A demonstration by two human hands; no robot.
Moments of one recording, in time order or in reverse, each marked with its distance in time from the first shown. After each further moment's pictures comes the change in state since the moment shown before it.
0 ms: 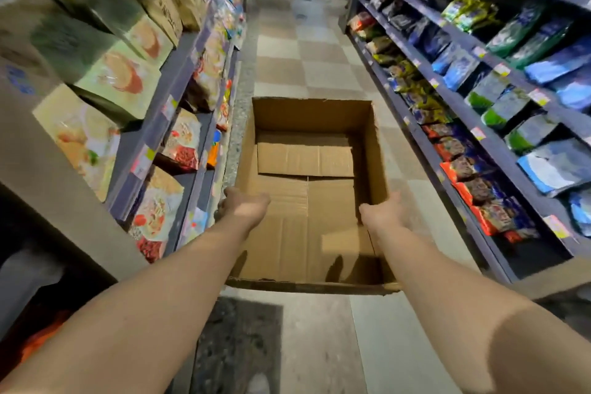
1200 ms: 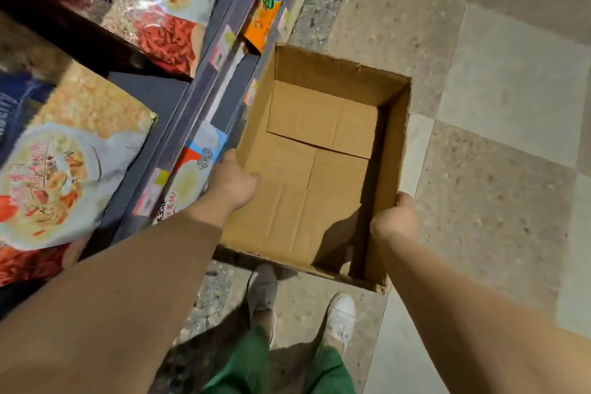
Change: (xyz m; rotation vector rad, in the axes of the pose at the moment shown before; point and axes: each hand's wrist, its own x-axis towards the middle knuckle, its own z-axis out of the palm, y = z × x) left_hand 0.454 -0.118 0.156 0.039 -0.047 -0.341; right_hand 0.364 -0.027 0.397 -0.283 -0.420 0.031
